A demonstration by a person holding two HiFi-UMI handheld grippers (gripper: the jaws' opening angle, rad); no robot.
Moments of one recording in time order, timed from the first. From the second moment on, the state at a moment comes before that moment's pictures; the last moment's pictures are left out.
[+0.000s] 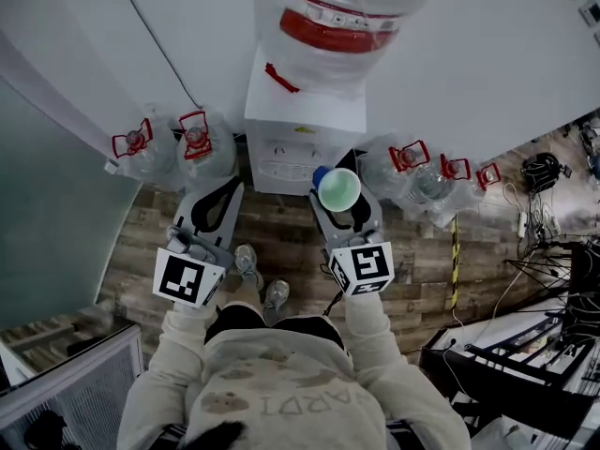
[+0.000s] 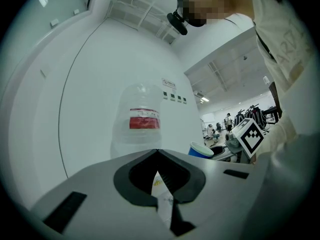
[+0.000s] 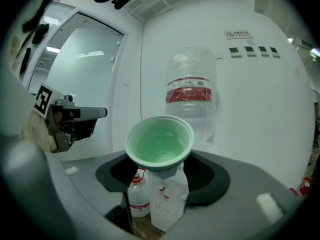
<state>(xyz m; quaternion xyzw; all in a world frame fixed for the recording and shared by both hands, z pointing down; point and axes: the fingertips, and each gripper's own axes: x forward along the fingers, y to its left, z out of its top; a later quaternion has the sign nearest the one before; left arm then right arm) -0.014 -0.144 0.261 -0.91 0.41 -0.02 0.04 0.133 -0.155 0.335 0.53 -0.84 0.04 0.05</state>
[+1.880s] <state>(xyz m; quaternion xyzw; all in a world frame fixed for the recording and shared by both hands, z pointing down) -0.034 -0.246 0.502 -0.93 0.36 -0.08 -0.06 0.096 -0.302 0.695 0.55 -0.80 0.18 0.16</state>
